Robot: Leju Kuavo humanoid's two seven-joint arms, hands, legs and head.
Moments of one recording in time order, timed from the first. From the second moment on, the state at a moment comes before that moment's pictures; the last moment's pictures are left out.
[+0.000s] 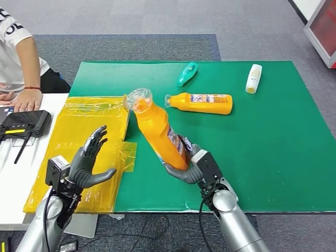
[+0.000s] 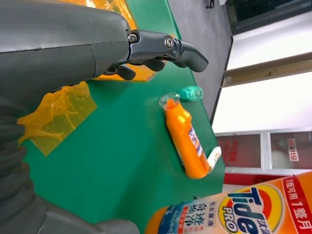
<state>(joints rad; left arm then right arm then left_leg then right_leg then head) -0.13 0.05 -0.17 -1.40 -0.03 -0.38 -0.49 -0.24 0.06 0.40 -1.20 0.20 0.15 -0.38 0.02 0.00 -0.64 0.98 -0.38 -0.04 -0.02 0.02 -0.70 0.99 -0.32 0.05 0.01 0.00</state>
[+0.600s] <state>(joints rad) -0.32 0.05 -0.24 -1.31 0.24 -0.63 -0.44 -0.31 0.11 0.50 -1.14 0.18 0.16 -0.40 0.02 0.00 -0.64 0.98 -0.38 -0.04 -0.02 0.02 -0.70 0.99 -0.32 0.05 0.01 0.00</state>
